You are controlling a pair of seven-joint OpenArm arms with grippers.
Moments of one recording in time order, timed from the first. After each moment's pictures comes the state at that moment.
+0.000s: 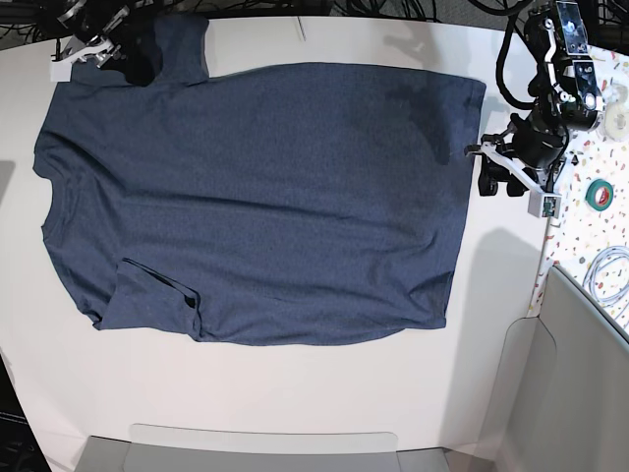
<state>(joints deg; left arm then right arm) 15.6 -19.8 -18.4 111.4 -32.3 -10.4 56.5 -35.6 3.7 42.7 94.5 72.3 17.3 -66.2</state>
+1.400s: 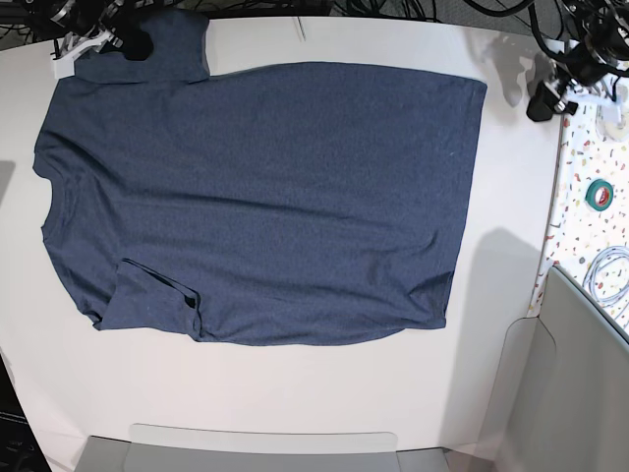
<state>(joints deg) 20.4 -14.1 -55.2 87.5 -64.0 -10.7 78.5 -36.1 8.8 41.8 94.3 69.3 16.5 -73.6</state>
